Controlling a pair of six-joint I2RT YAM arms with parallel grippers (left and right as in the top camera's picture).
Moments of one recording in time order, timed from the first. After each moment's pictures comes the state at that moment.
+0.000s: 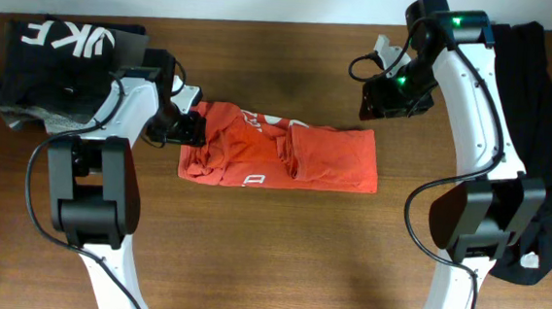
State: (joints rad) left arm -0.02 2.19 1.61 -0.92 0.19 0.16; right arm 0.09 2.17 2.23 -1.57 -0.28 -0.18
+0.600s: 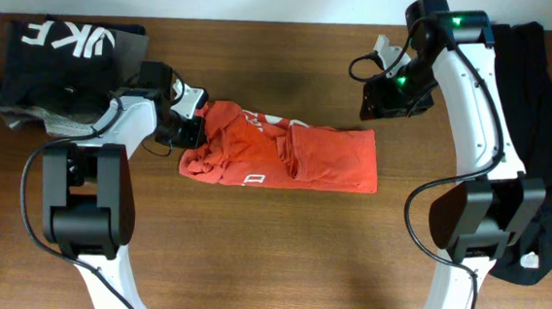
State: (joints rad) left arm -0.02 2.12 1.43 -0.66 0.37 0.17; right arm 0.09 2.17 2.23 -1.57 -0.28 -0.17
